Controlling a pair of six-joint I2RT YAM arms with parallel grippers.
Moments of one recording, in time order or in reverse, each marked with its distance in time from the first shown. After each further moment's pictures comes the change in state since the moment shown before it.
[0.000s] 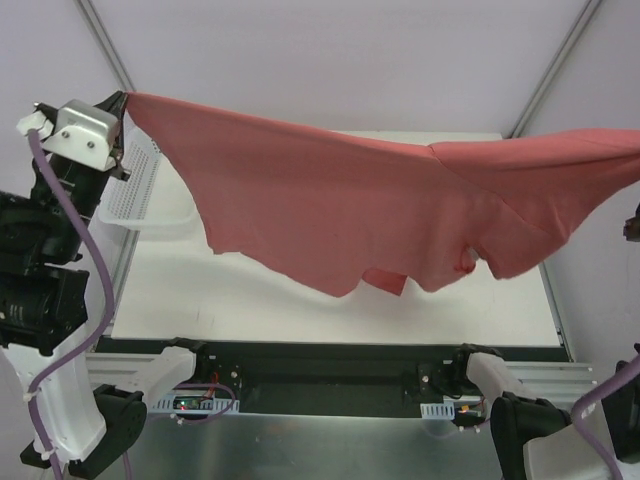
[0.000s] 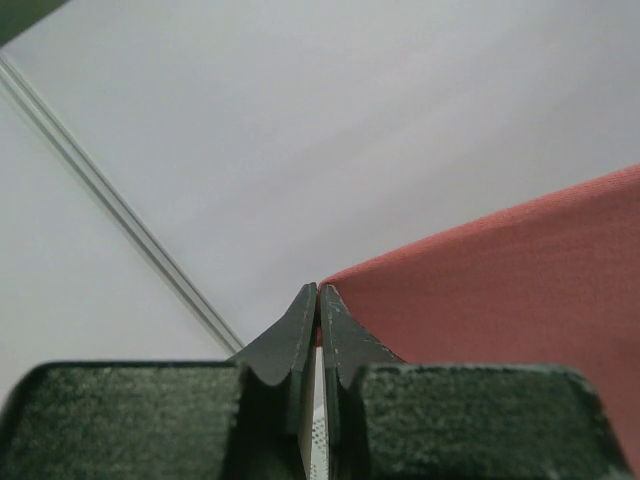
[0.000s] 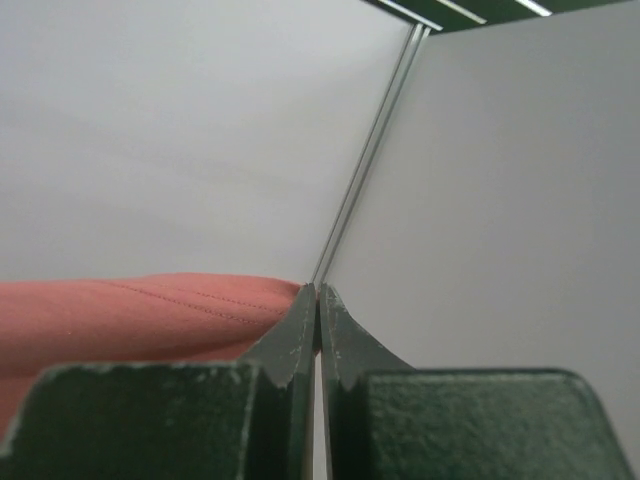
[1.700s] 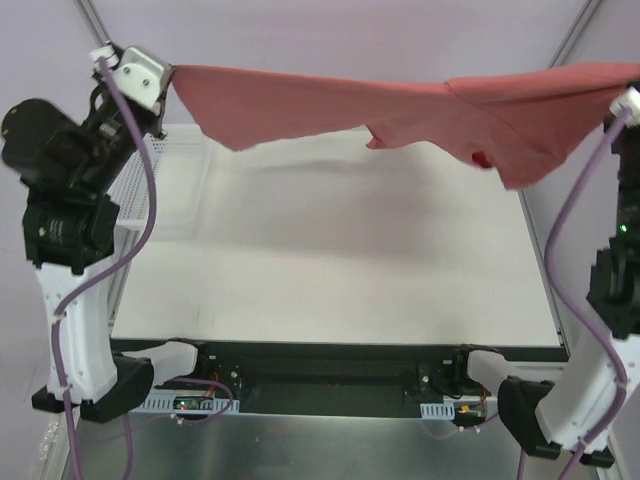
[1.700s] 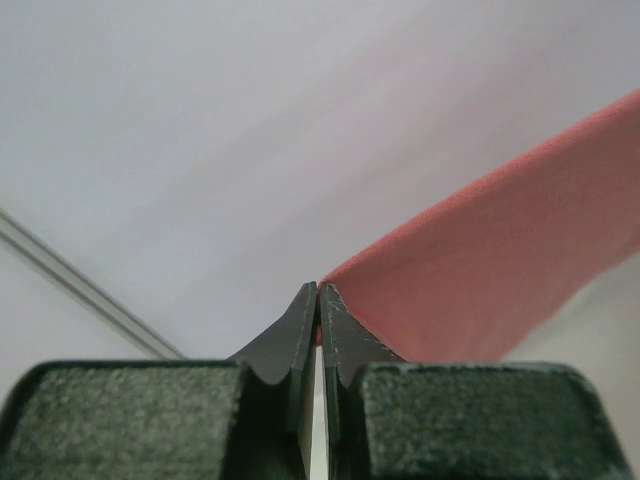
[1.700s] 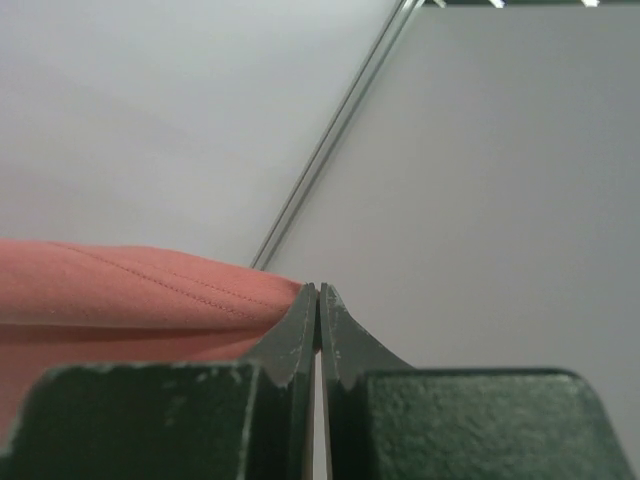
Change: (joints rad) left arm 0.013 0.250 0.087 0.010 0.140 -0.014; right arm 0.054 0.140 -0.270 0.343 0.105 -0.235
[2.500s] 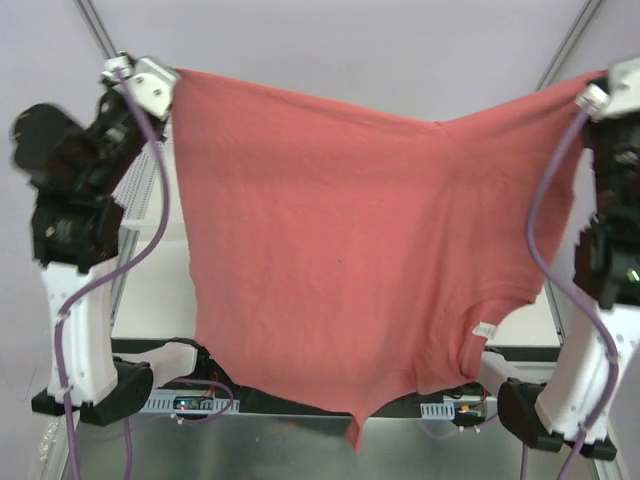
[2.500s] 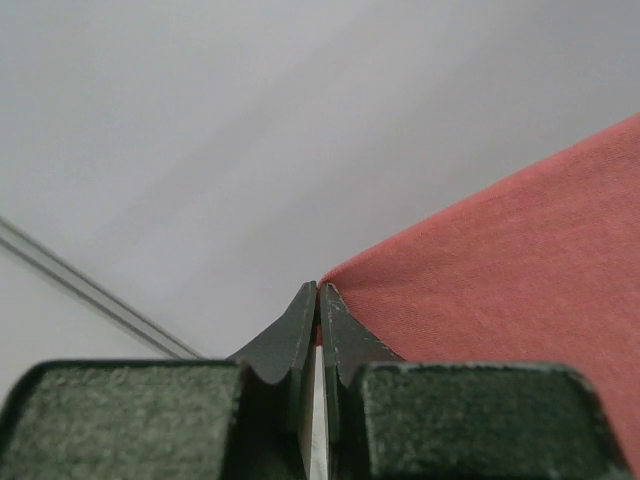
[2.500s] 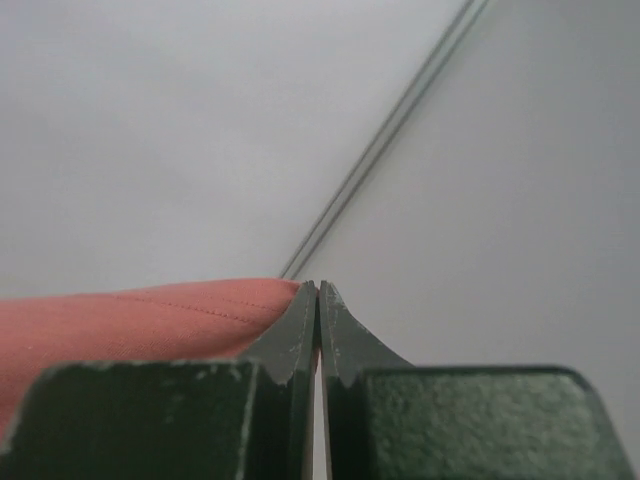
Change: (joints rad) left arm 0.006 -0.073 -0.053 0.051 -0.007 0.076; right arm 0.000 -0.057 -0.097 0.064 -0.084 0.004
